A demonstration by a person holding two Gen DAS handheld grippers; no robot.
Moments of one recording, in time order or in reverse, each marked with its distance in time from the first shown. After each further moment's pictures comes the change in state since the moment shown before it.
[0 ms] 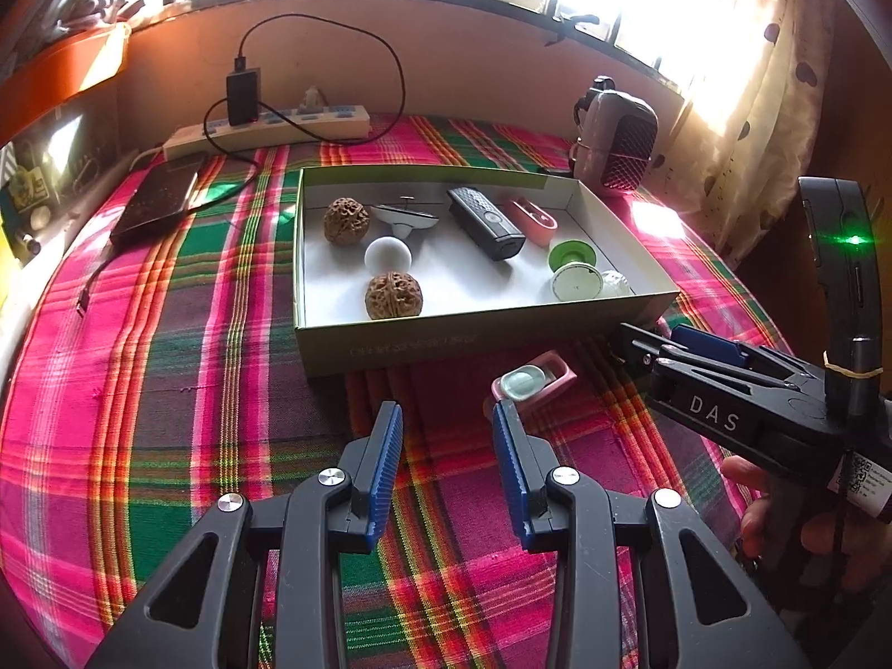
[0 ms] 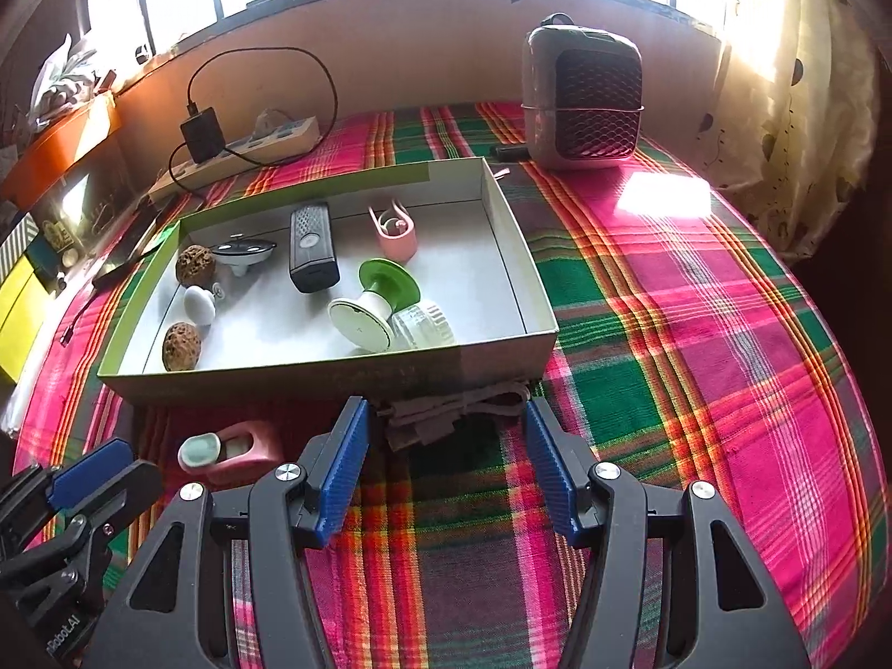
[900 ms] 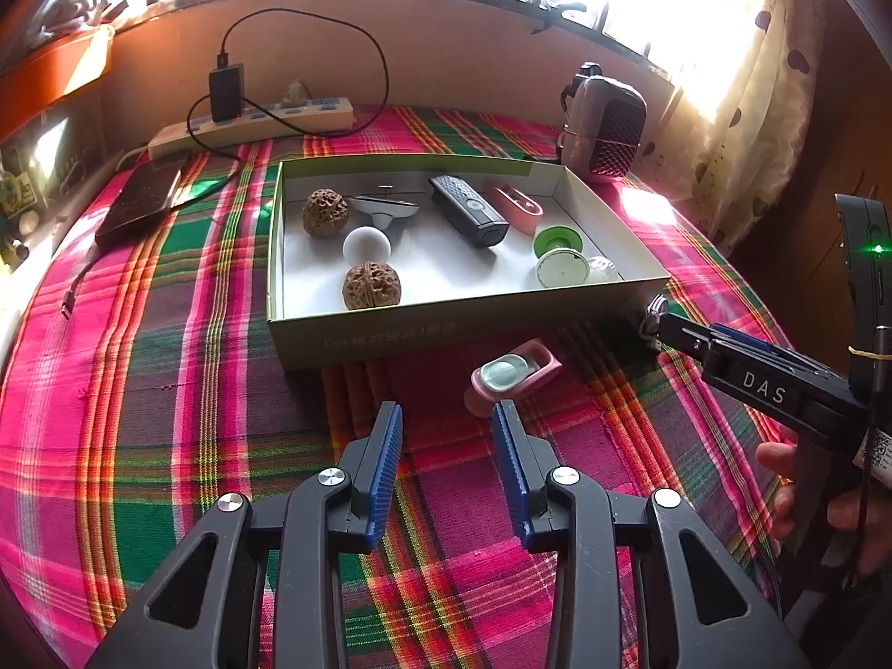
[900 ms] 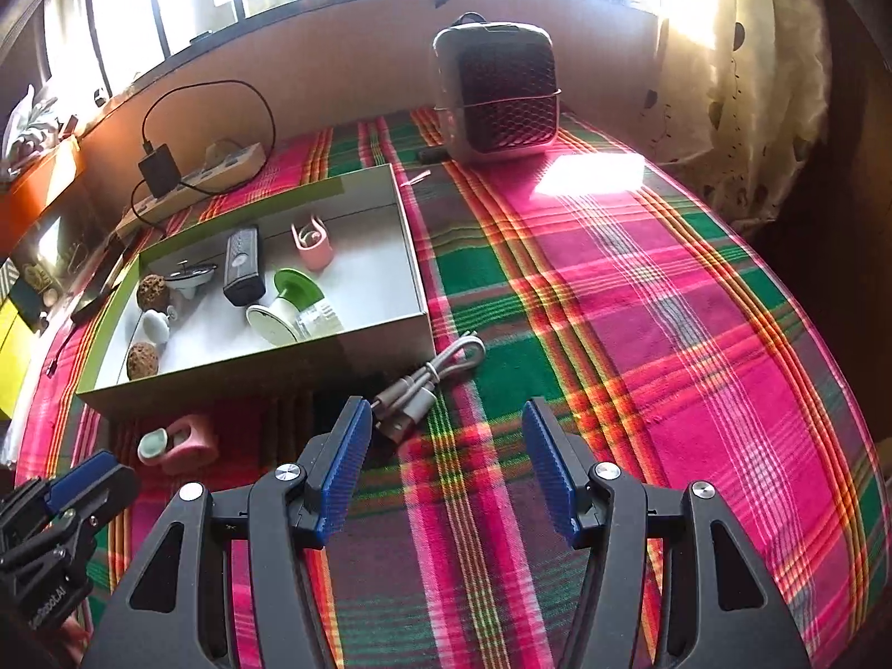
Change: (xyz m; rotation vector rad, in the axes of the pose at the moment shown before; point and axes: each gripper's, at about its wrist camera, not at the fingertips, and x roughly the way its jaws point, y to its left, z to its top) left arm 0.005 -0.006 -0.001 0.022 0.021 -0.018; right arm -0.018 -0.038 -0.008 0.109 -0.027 -0.036
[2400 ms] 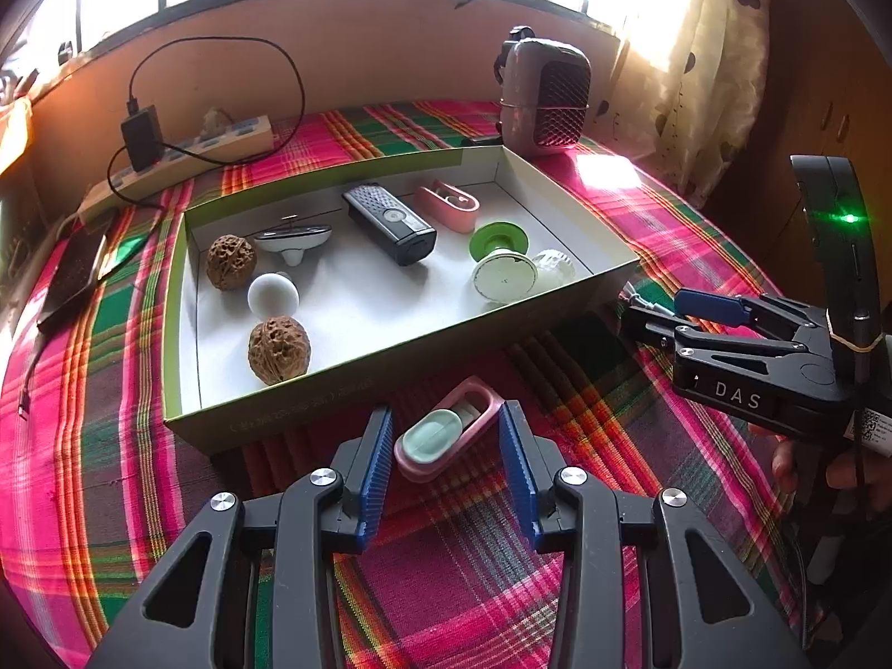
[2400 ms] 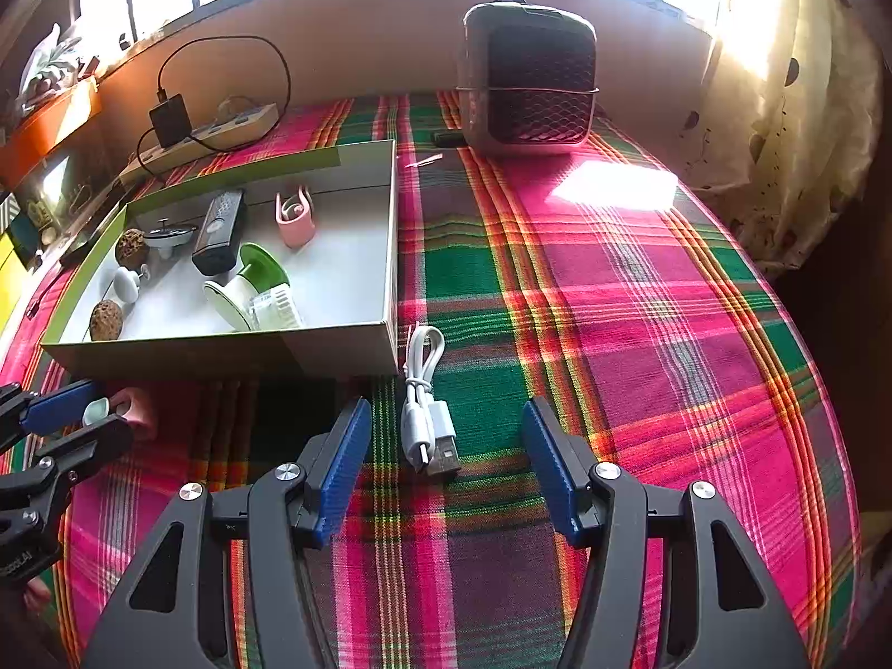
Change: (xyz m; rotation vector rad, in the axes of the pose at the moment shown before) left arm 0.029 -0.032 0.021 0.174 0.043 -0.035; right arm 0.027 -0.018 0.008 -0.155 0.039 0.020
